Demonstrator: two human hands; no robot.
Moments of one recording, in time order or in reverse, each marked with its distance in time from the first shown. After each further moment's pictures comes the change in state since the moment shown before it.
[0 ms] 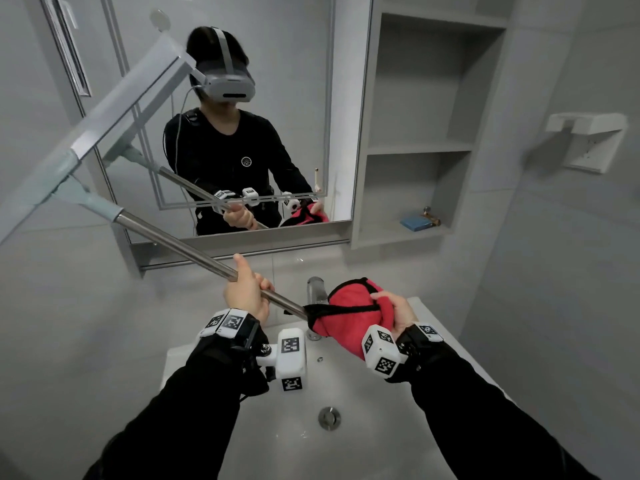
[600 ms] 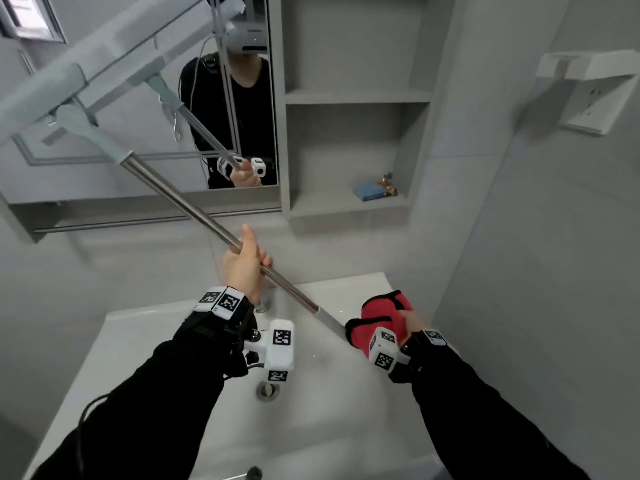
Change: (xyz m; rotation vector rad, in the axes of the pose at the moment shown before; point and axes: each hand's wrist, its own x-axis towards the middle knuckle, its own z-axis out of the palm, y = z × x) left_hand -0.030 -0.144 0.098 0.199 -0.158 0.153; right_hand 0.038 -0.076 -0.215 -0.425 0.398 0.141
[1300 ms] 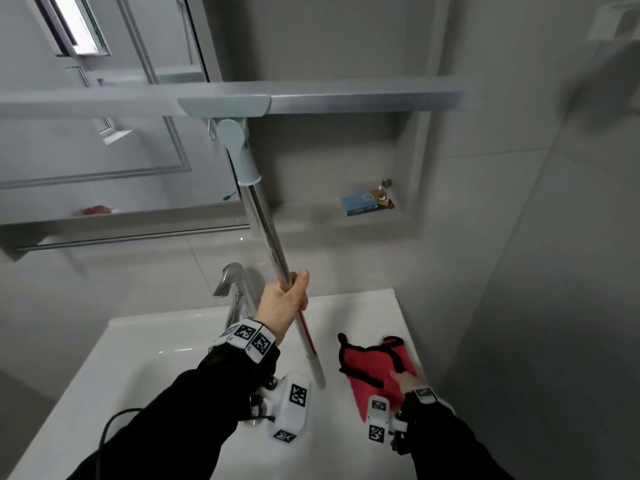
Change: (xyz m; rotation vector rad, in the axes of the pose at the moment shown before) left_hand 0.004 -0.100 0.074 0.725 -0.109 0.050; right_hand 0.130 0.049 -0.054 -0.182 -0.063 0.229
